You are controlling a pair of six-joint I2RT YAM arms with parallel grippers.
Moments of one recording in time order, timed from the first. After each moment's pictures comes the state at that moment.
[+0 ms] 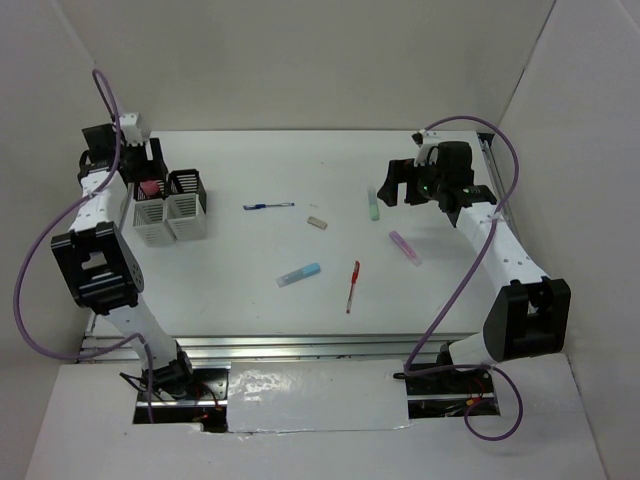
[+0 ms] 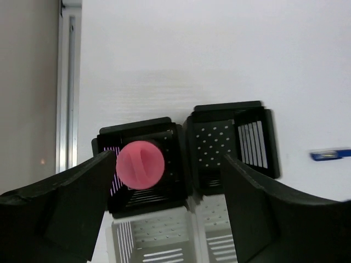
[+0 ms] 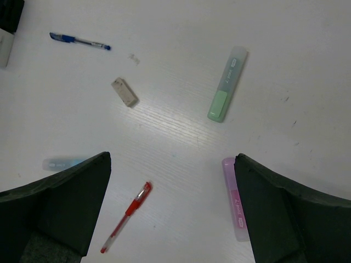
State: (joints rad) left arm 0.36 1.88 1.58 -0.35 0.27 0.15; right arm 0.11 1.43 1.20 -0.35 -0.38 0.07
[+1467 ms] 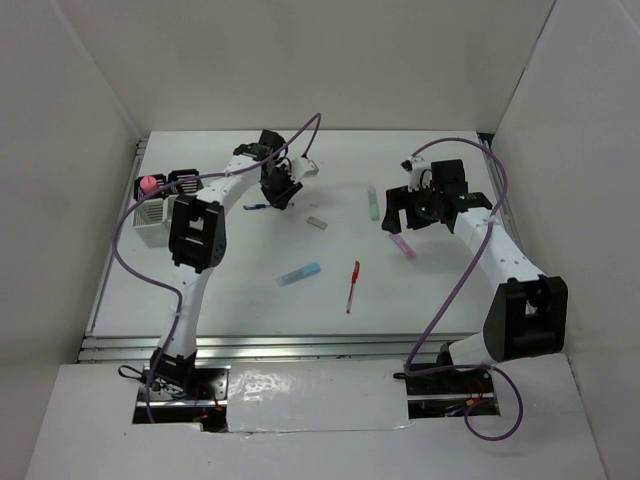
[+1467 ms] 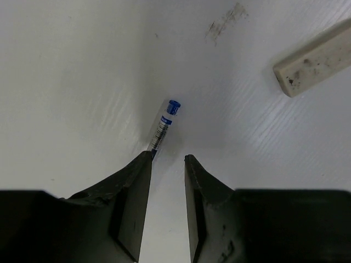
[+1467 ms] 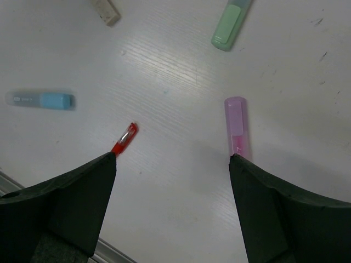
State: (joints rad) left arm -0.31 2.40 2.14 -0.88 0.29 0.68; right arm 0.11 1.43 1.12 -0.54 -0.39 -0.09
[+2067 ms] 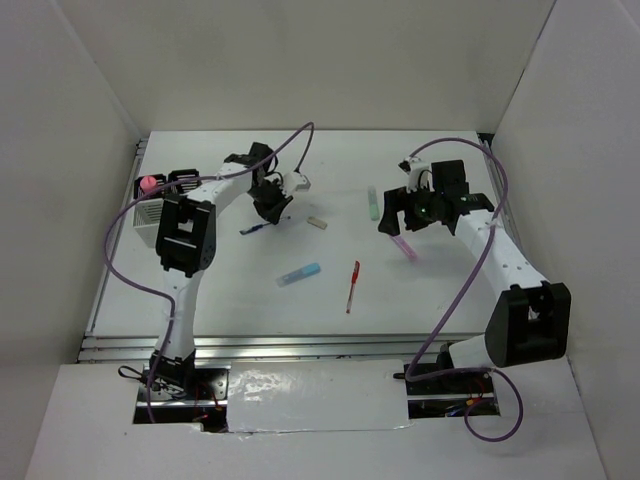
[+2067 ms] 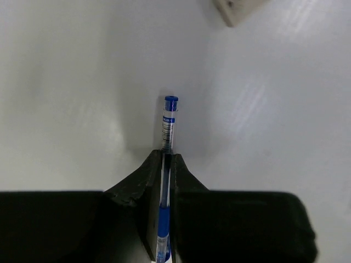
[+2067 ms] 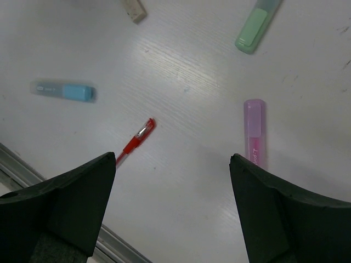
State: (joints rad) left arm -0.28 2.31 1.93 -0.87 0.38 0.75; right arm 0.11 1.41 1.12 -0.56 -0.45 -0.10
